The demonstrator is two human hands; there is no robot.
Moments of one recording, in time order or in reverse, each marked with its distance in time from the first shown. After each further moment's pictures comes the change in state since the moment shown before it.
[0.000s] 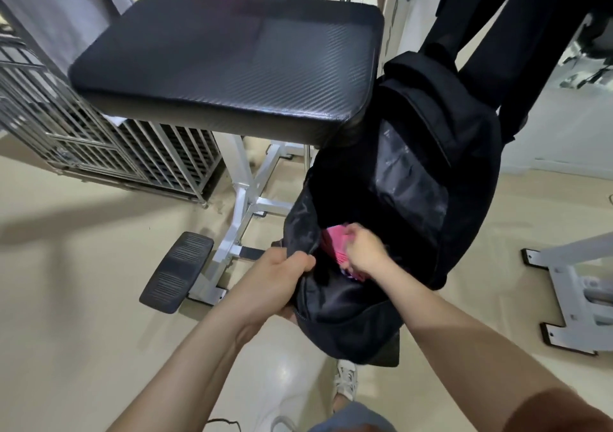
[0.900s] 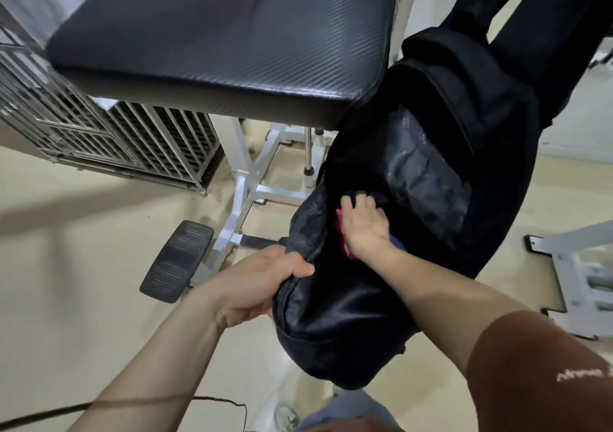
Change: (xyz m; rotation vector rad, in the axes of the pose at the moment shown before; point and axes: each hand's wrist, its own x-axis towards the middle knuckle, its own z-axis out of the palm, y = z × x) left_hand 0.019 -0.020 -0.029 -0.153 -0.280 -0.138; right_hand 0.029 -0.009 0.011 -0.612 0.181 -0.099
